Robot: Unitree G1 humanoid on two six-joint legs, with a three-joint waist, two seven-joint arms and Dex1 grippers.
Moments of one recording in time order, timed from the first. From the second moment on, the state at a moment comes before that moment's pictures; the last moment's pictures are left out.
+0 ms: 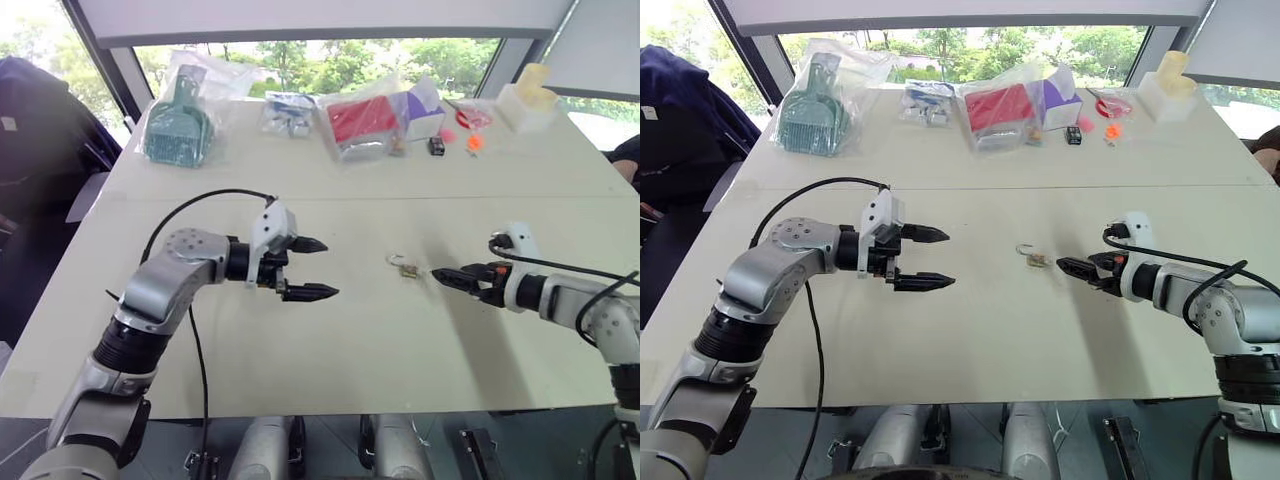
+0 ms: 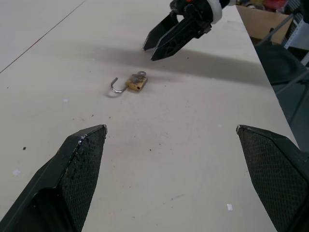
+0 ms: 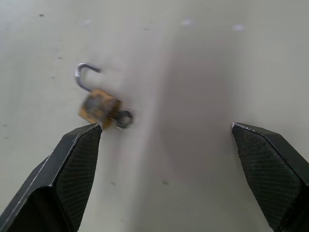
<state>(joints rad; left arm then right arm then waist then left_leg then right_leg) -0.58 0.56 -0.20 -0.17 -0.43 0.64 -1.10 -0.29 -0.84 -0.17 -0.02 0.82 0.99 0.49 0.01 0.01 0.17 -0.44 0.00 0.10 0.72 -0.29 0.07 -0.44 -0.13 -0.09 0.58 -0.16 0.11</state>
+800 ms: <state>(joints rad) -0.44 0.52 -0.13 -0.25 -0.46 0.73 -0.93 0.01 -0.80 -0.48 -0.41 0.85 0.87 0.65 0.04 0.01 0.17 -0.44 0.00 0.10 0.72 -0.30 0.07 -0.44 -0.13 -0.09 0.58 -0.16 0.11</state>
